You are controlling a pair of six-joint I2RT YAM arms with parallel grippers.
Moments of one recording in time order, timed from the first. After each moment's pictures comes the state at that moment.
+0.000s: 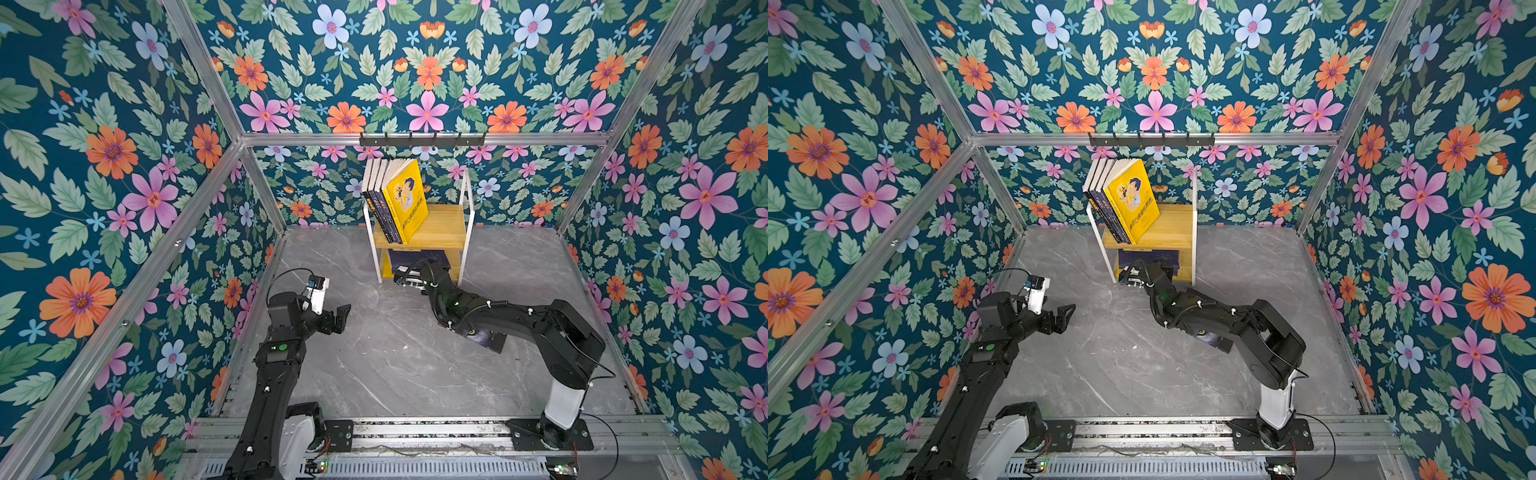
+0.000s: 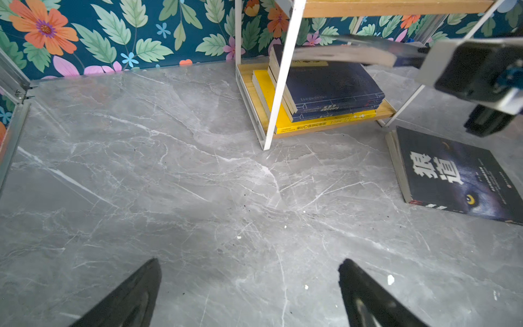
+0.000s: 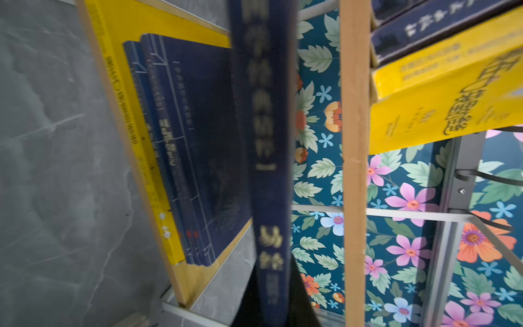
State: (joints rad) left arm 0.06 0.85 0.55 -0.26 0.45 0.16; right arm 0.79 1.85 1.18 0.32 0.68 -1.16
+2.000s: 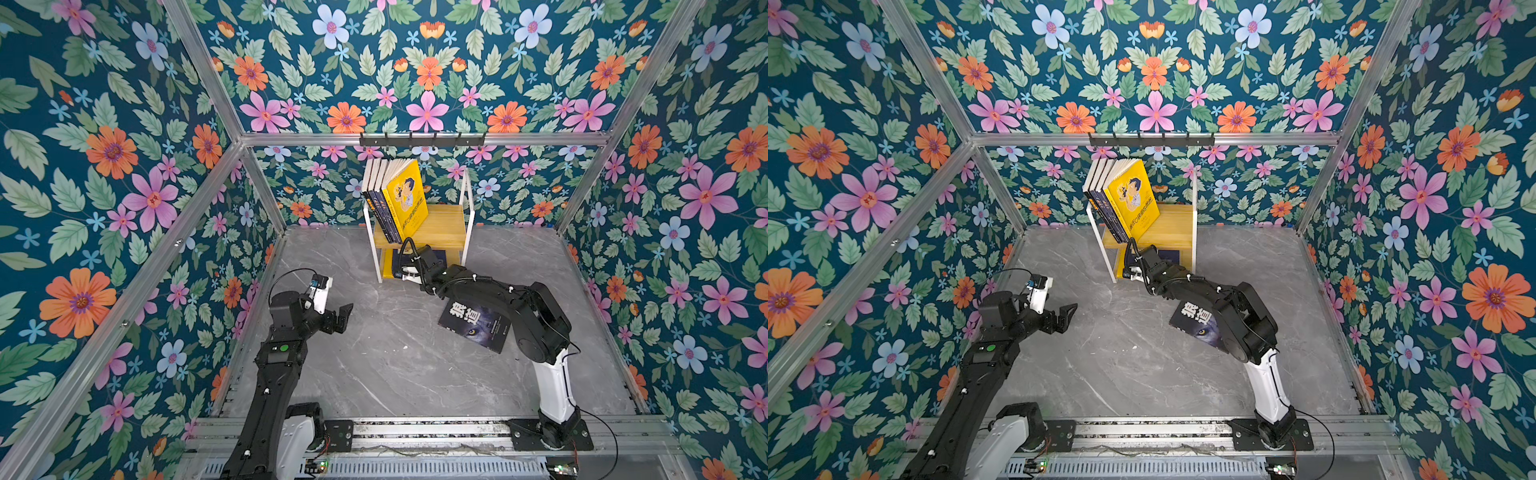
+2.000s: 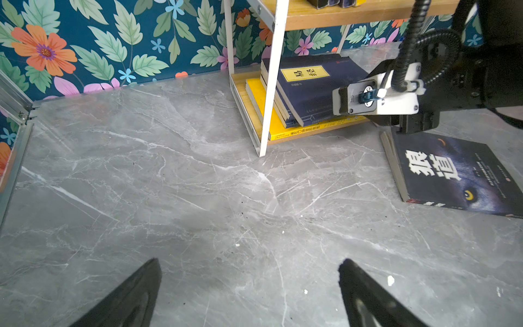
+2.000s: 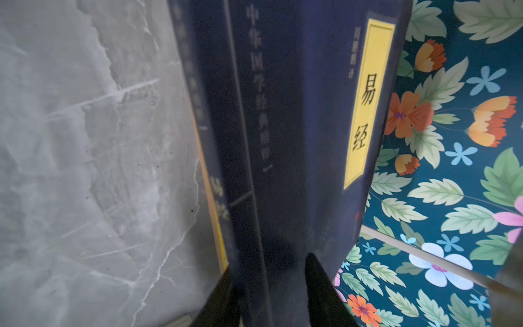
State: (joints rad) left arm 0.03 0.83 0.56 -0.25 0.43 0.19; right arm 0.70 2.09 1.58 -0.34 0.46 -0.99
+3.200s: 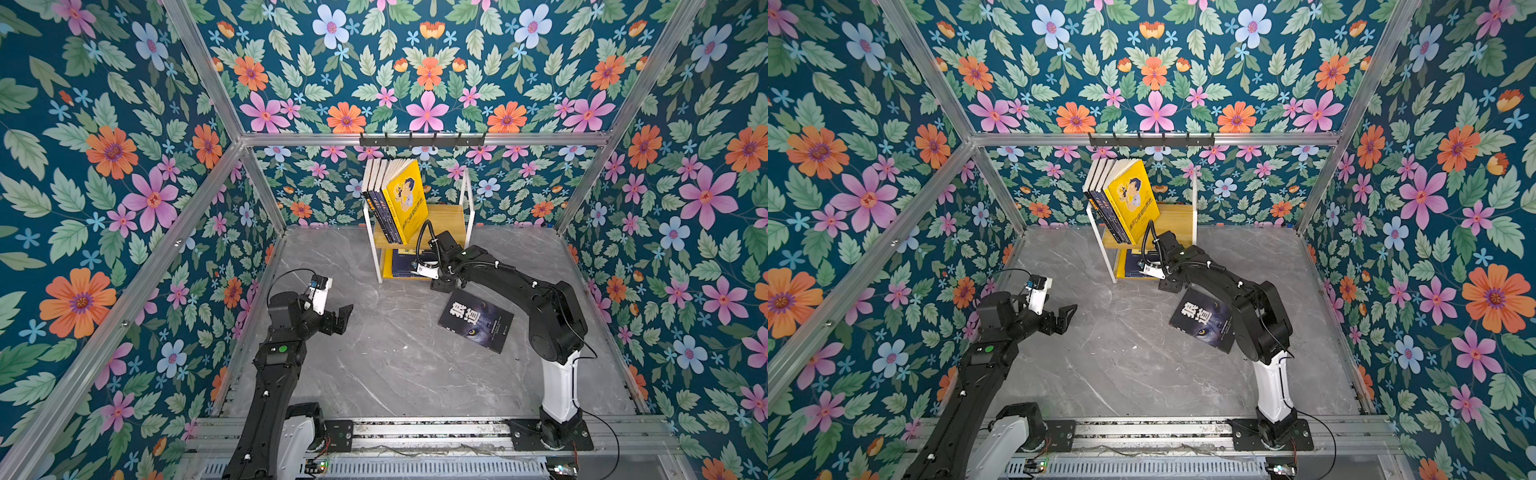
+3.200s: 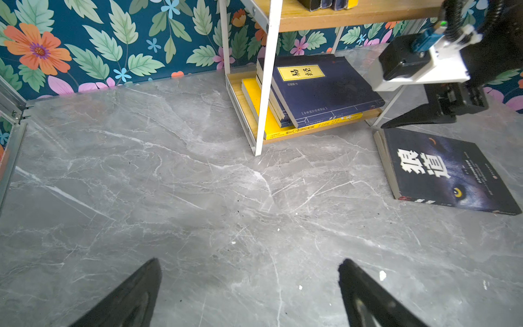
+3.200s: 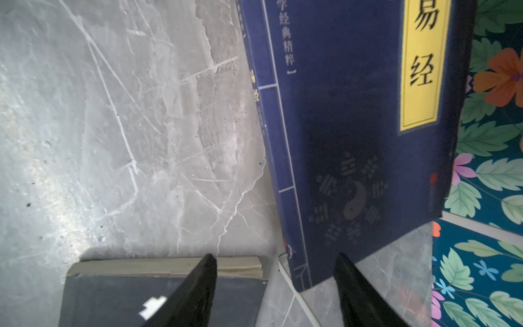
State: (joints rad) left arm 0.04 0.81 0.57 -0.28 0.46 0.19; right arm 0.58 2.02 1.68 -0.71 0.11 -0.83
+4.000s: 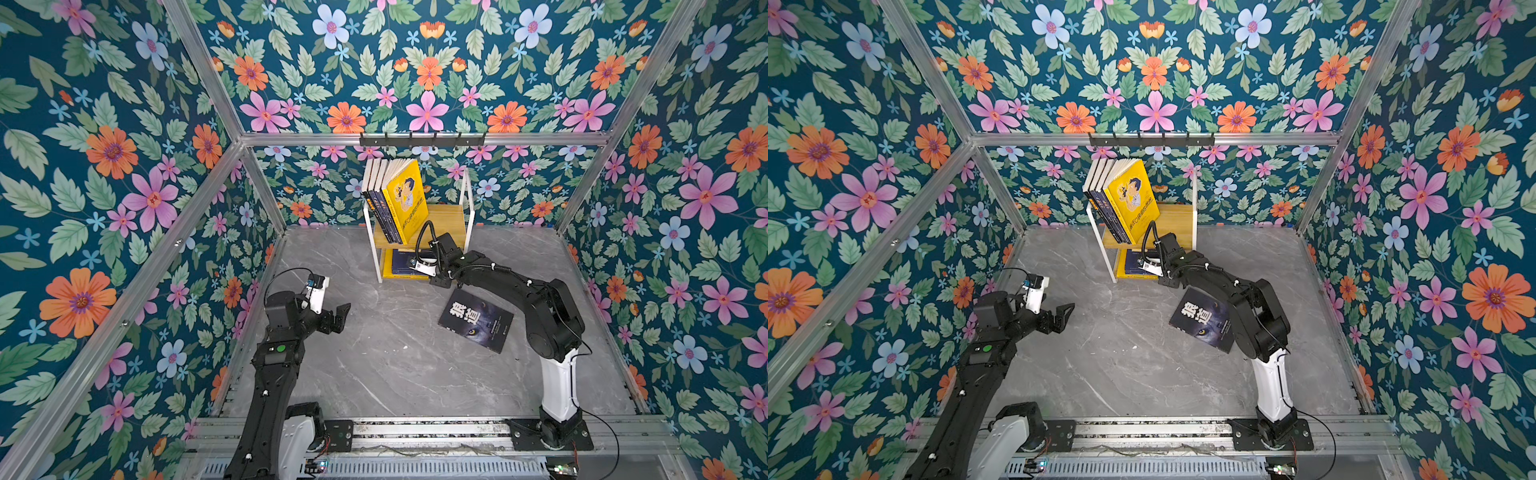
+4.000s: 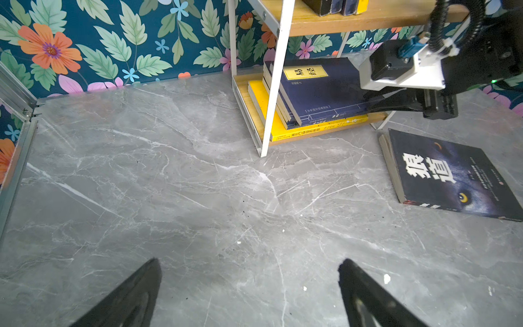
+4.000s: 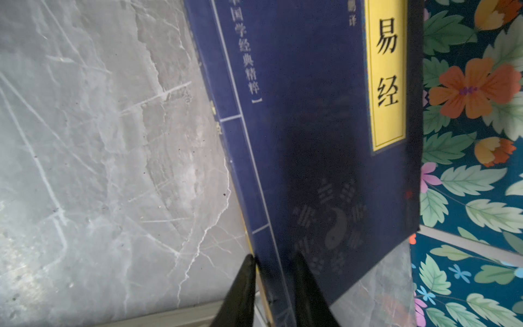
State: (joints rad) left arm 0.06 0.82 0.57 -0.28 0.47 0.19; right arm 0.58 2.04 1.61 -0.47 0.14 -0.86
